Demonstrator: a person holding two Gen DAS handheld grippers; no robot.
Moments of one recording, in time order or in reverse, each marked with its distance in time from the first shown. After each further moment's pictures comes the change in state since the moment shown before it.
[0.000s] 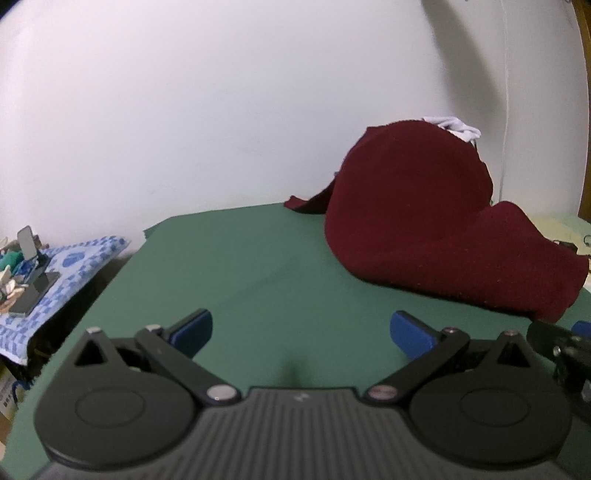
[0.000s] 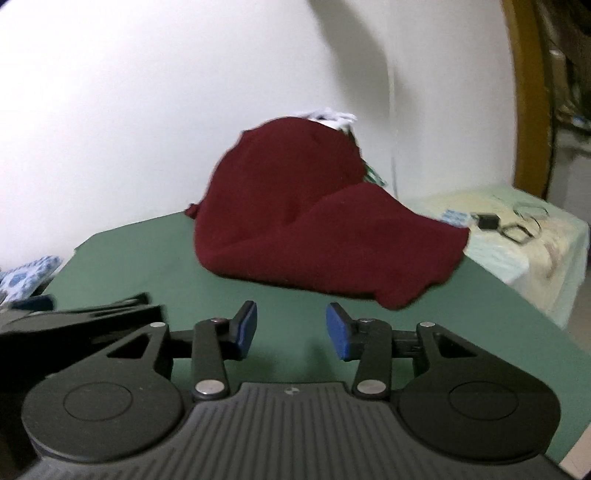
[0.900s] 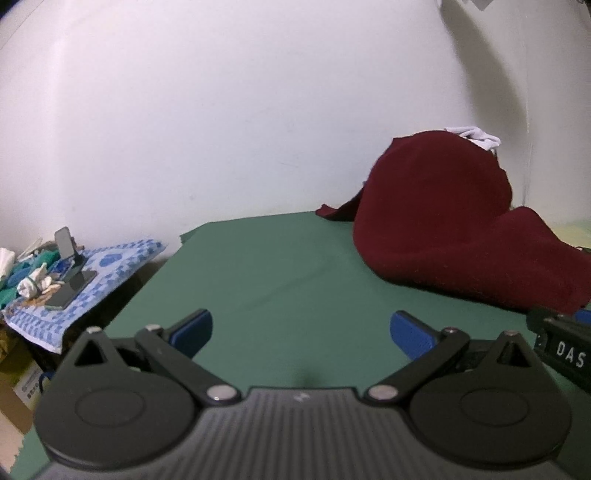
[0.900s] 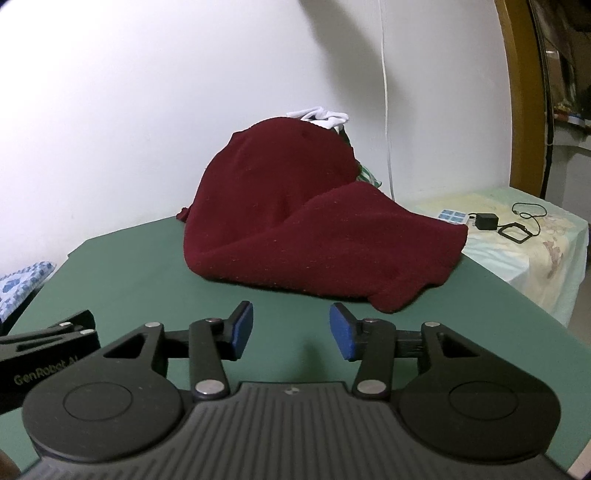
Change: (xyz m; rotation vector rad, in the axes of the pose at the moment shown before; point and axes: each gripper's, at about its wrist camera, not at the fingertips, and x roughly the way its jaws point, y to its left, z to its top) left arm -0.027 -0.008 -0.008 -0.004 -0.032 0.100; right arm 0.015 -0.048 -0.003 -0.083 0.004 0.102
